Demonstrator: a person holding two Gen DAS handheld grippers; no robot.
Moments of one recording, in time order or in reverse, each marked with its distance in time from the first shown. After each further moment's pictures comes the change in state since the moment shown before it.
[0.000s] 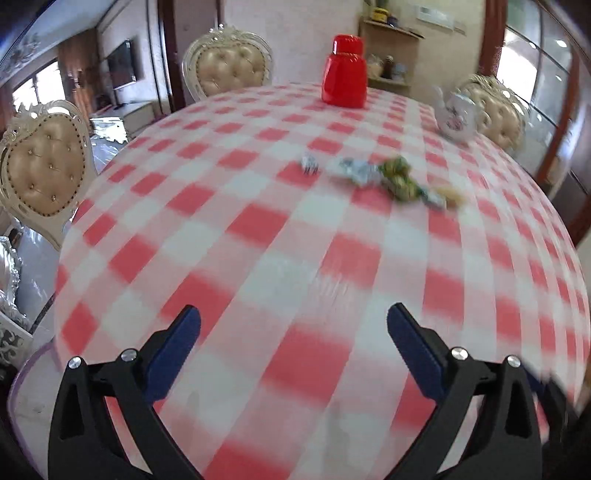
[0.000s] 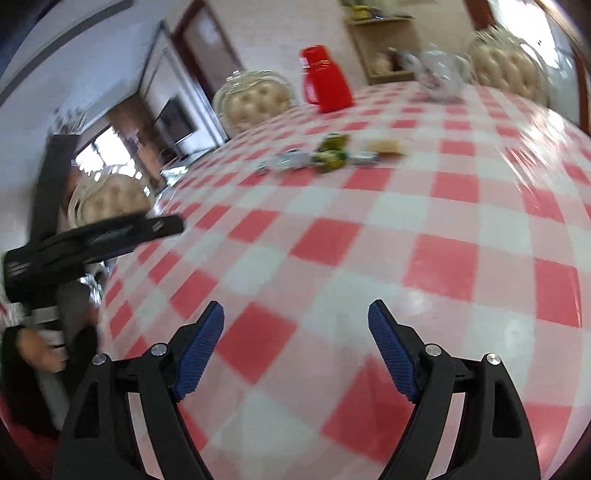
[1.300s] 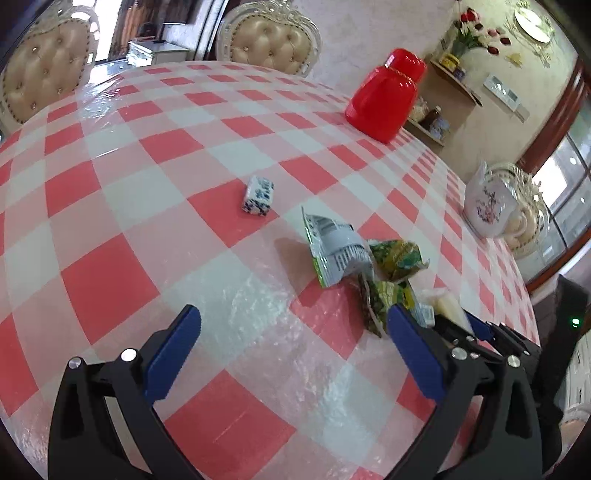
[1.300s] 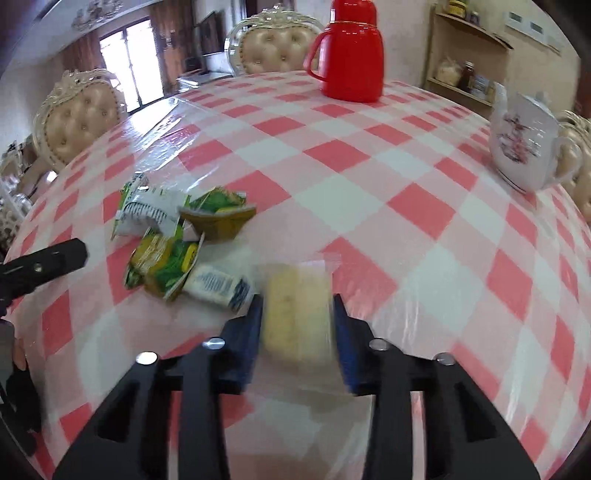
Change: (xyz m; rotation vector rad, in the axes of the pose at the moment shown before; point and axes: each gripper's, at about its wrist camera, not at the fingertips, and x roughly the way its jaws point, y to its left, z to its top) left arm 0.134 -0.031 0.080 -0.377 -0.001 -0.132; right arm 0.192 -0.085 0.195 -0.436 0.217 -0.115
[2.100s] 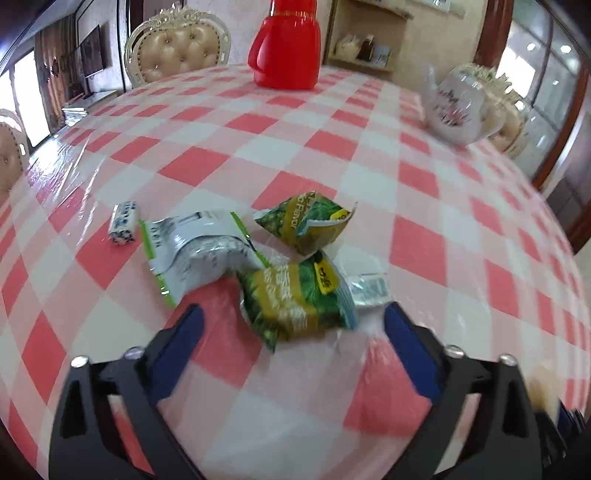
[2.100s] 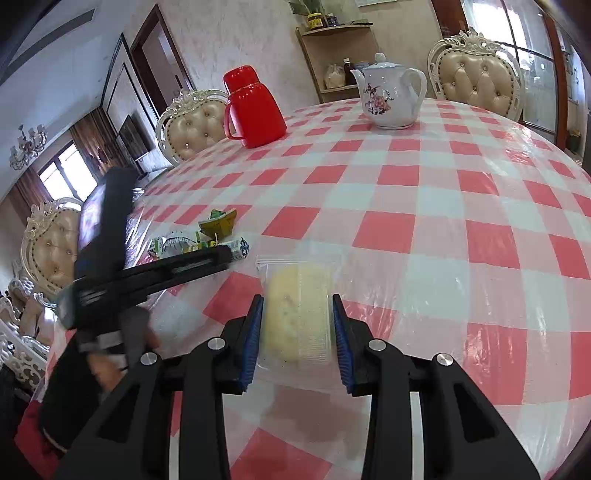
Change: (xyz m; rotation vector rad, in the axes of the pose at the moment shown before) left arm 0.053 -0.096 -0.010 0.383 0.089 0.073; right arm -0.111 -0.002 -0.103 0.470 -0.226 -0.020
